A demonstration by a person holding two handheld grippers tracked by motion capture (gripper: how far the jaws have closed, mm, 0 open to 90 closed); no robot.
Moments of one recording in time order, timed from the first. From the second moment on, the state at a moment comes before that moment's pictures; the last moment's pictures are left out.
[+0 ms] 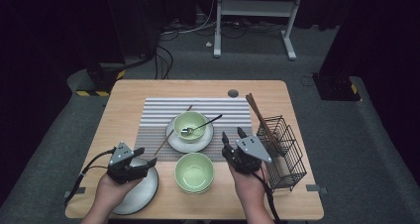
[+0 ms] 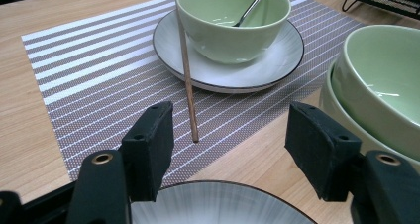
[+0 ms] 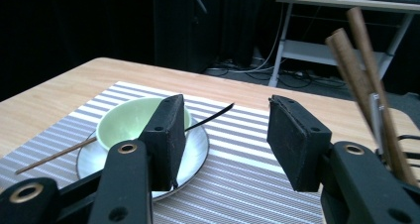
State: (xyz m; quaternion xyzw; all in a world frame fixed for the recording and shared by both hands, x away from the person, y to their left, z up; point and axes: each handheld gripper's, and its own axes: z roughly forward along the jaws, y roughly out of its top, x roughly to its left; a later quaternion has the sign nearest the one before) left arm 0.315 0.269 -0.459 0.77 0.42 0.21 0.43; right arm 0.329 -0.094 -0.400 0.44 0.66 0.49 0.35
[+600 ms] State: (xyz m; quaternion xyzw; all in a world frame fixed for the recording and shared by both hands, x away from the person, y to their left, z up) left arm 0.318 0.266 -0.461 0.78 0.41 0.21 0.43; right arm 0.335 -0.110 -0.376 0.45 0.65 0.48 0.38
